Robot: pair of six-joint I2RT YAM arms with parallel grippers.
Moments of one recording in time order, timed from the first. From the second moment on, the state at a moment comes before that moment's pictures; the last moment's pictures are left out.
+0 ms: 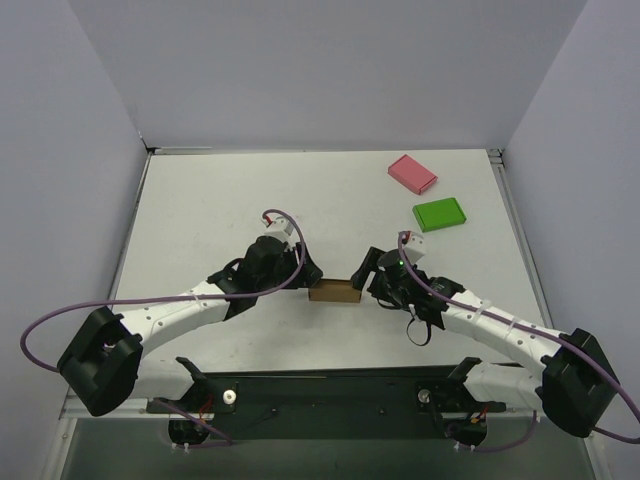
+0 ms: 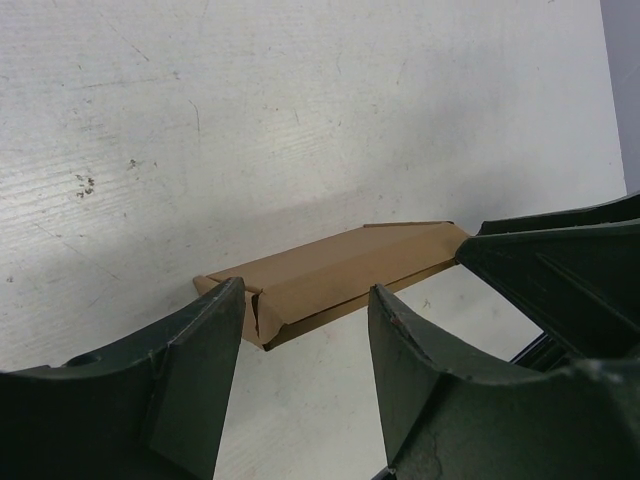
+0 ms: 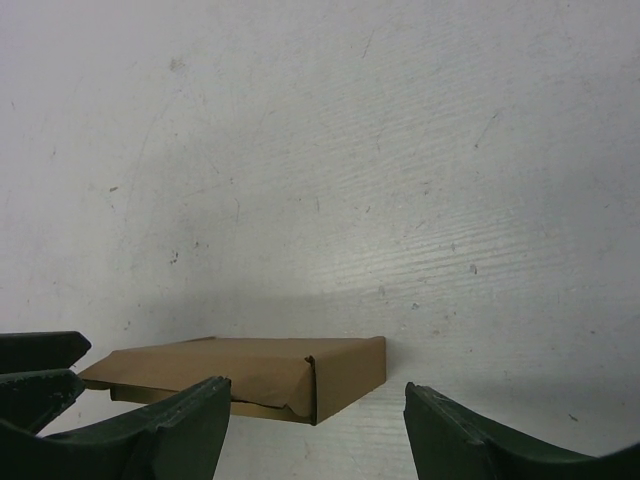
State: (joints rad) left arm -0.76 1.29 0.70 0.05 -0.02 -0.72; right arm 0.75 1.13 0.61 -0.24 0.28 0.92
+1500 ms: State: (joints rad) left arm -0.77 1.29 0.66 0.10 -0.04 -0.75; right arm 0.75 1.16 0.57 -0.11 0.28 0.97
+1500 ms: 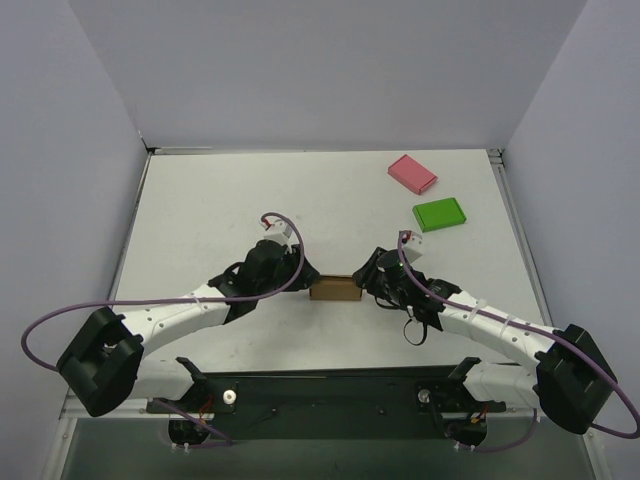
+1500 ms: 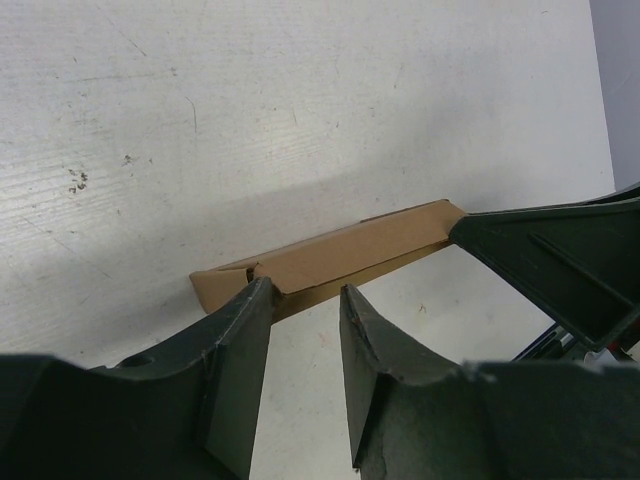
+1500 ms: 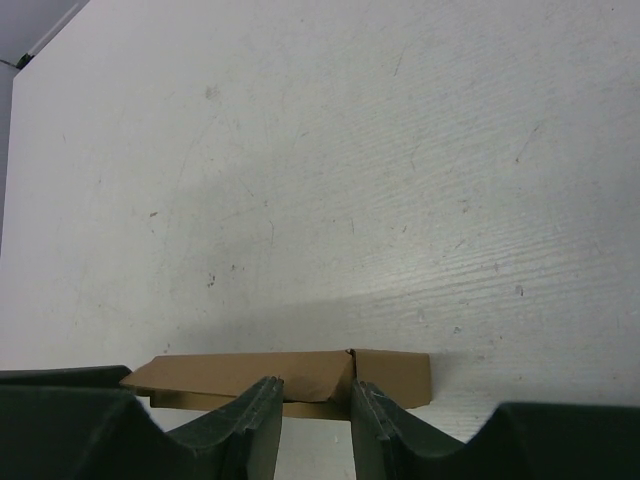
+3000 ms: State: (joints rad) left arm -0.76 1.38 0.69 0.14 -0.15 -0.79; right arm 0.75 1.15 0.56 -0.10 0.30 0.98
